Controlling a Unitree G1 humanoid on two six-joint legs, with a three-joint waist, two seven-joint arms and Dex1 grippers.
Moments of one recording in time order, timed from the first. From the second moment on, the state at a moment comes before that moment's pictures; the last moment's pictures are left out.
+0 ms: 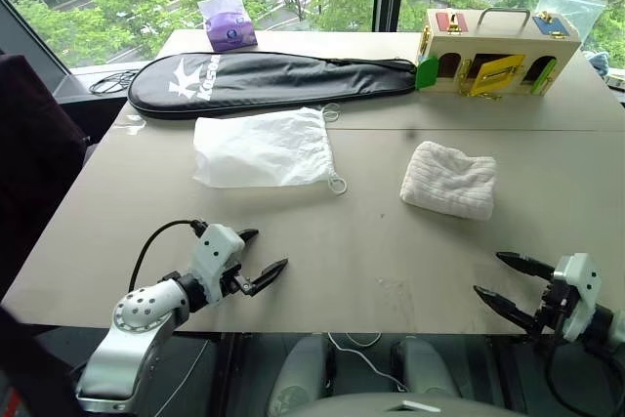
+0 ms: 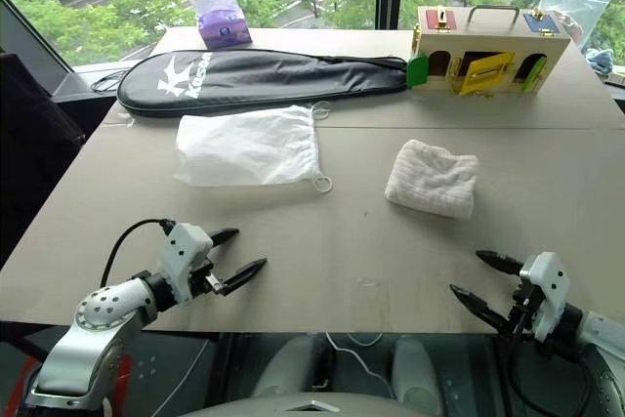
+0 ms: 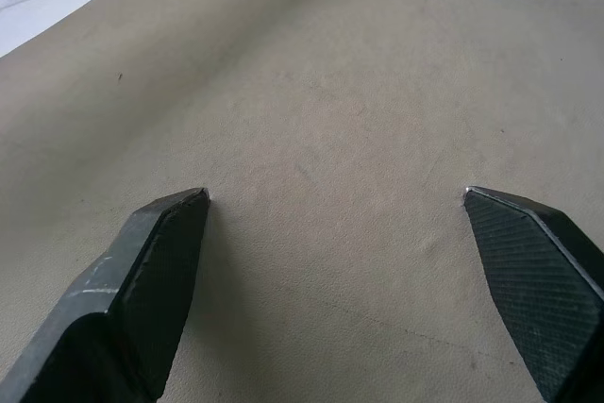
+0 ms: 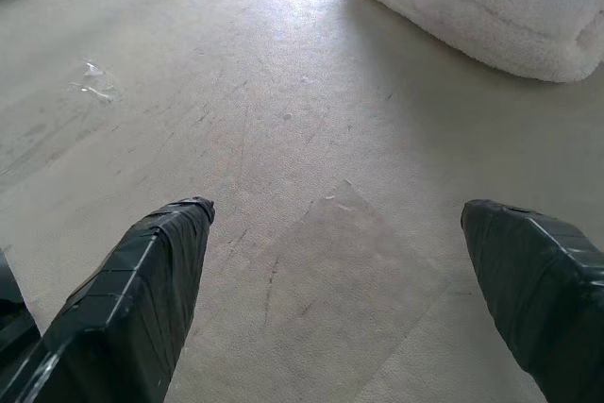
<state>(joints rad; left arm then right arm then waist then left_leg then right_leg) 0.25 0.63 0.11 -0.32 -0.30 0.27 -0.73 0.41 -0.67 -0.25 -0.17 0.52 0.03 0.99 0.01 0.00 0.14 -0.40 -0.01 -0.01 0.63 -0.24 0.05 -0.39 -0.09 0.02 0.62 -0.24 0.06</state>
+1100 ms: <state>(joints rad) -0.10 0.36 0.05 -0.43 -0.49 0.52 -0.48 0.13 -0.74 -0.26 -0.28 0.60 0.17 1.02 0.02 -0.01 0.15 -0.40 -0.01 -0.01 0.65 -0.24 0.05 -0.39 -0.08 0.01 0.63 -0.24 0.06</state>
